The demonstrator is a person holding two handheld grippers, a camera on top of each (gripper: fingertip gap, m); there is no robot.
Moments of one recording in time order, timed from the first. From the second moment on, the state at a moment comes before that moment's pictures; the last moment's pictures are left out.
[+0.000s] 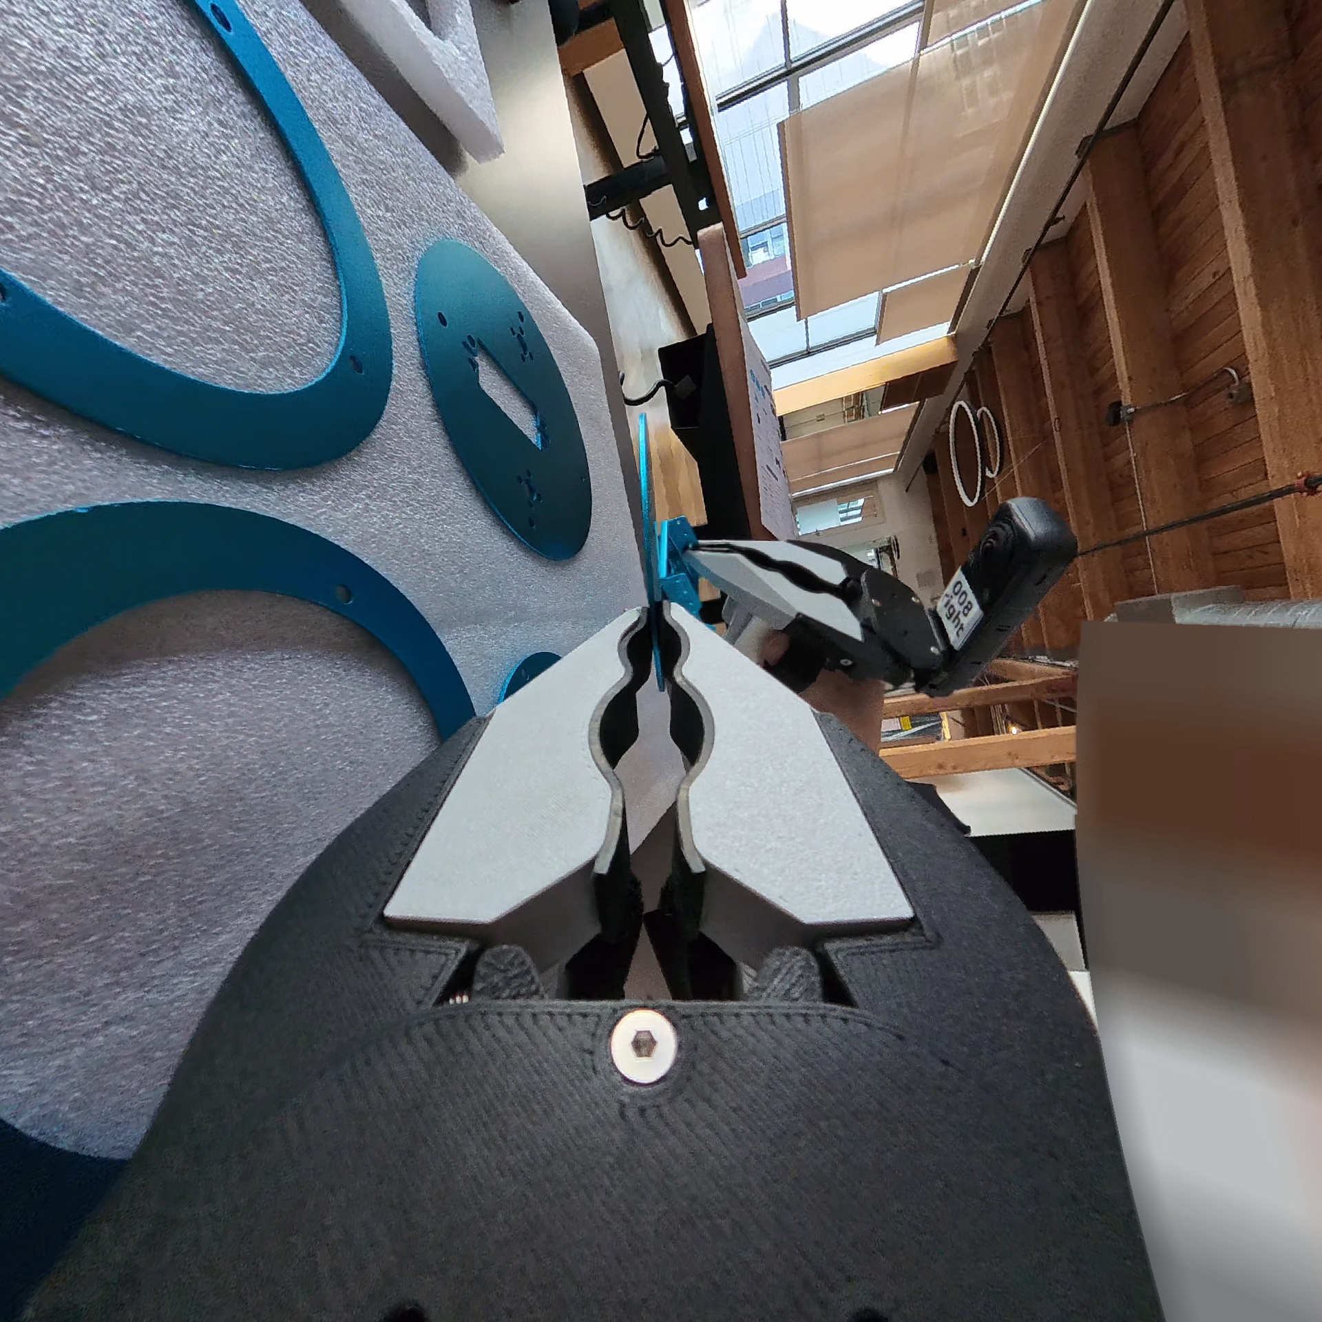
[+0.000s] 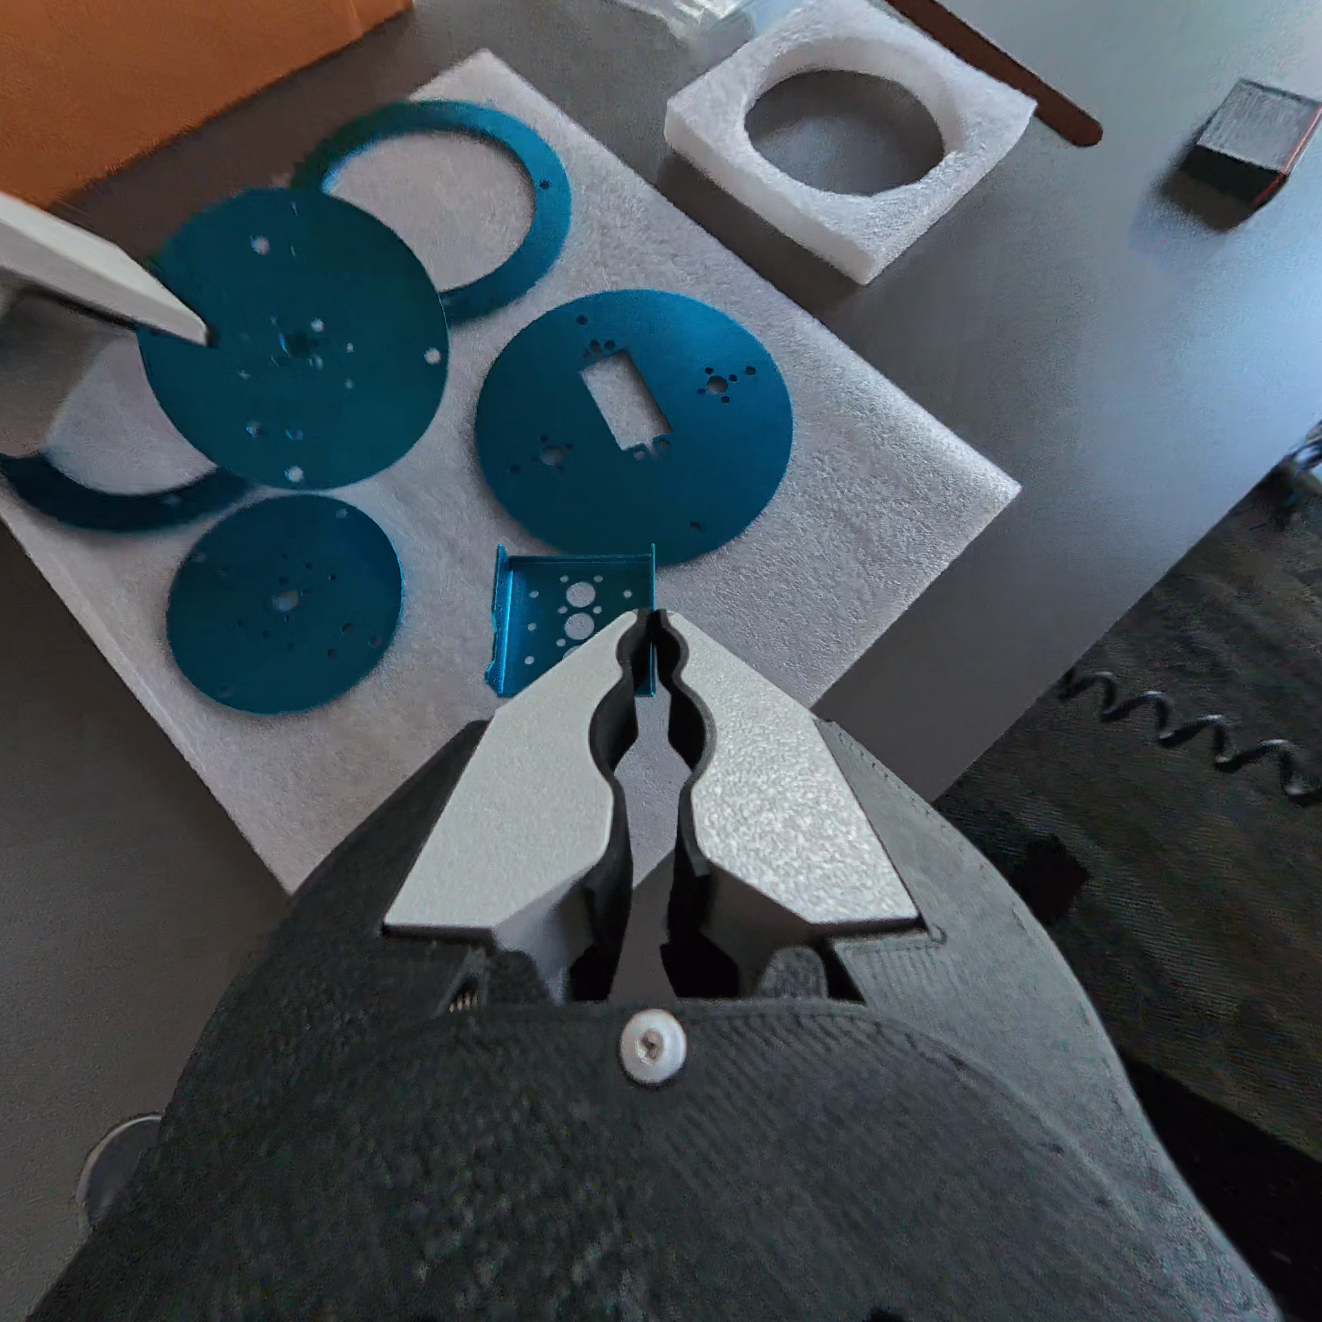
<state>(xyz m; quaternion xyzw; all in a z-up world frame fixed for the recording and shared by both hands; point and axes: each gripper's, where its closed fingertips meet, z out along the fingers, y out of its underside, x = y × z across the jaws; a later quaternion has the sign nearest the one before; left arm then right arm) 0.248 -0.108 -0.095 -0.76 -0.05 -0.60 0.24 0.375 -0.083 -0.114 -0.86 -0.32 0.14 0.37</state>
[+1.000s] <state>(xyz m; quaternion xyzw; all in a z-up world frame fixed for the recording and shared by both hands) 0.249 -0.106 -0.110 -0.79 -0.02 -0.57 0.22 0.370 -0.115 -0.141 -0.69 -0.59 0.30 0.28</state>
